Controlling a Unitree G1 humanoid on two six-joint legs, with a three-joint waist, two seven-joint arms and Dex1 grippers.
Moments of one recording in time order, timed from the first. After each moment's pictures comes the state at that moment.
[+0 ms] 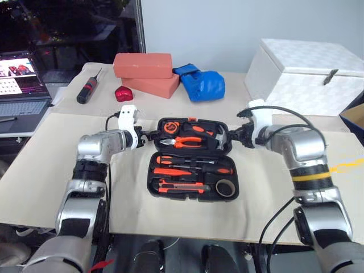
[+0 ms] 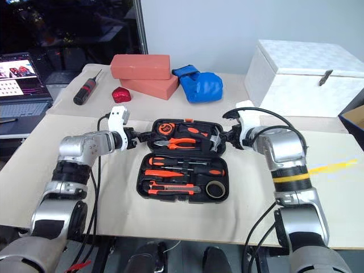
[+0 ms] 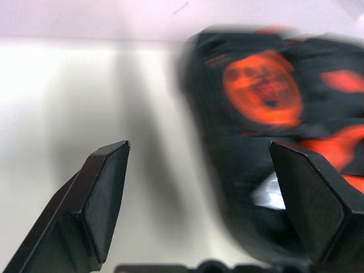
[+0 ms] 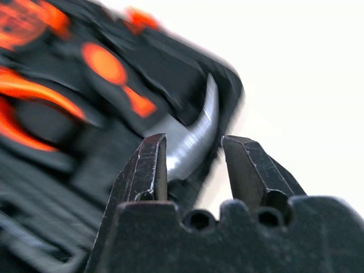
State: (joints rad) left arm -0.99 0.39 0.04 0.72 -0.37 0.78 -0.48; right arm -0.87 -0.51 0.06 0.33 0.24 1.01 0.49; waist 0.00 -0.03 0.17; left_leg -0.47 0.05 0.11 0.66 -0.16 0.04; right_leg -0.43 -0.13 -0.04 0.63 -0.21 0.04
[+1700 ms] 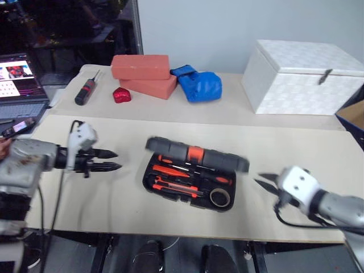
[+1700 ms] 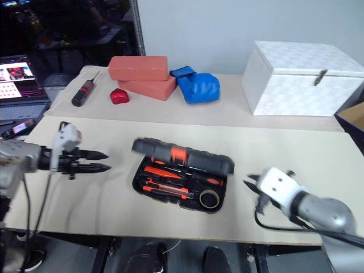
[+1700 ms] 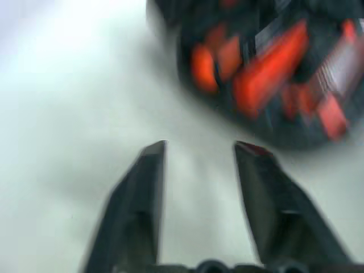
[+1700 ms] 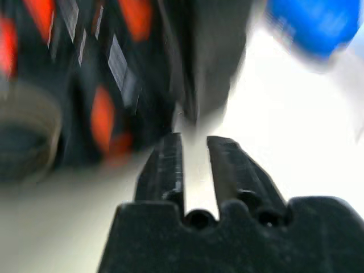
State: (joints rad) left arm -0.51 1.07 -0.02 0.23 -0.37 0.54 -1.43; right arm 0.29 -0.88 -0.29 -0.63 0.09 0.36 0.79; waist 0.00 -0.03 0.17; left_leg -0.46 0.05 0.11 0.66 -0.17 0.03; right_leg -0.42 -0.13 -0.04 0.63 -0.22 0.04
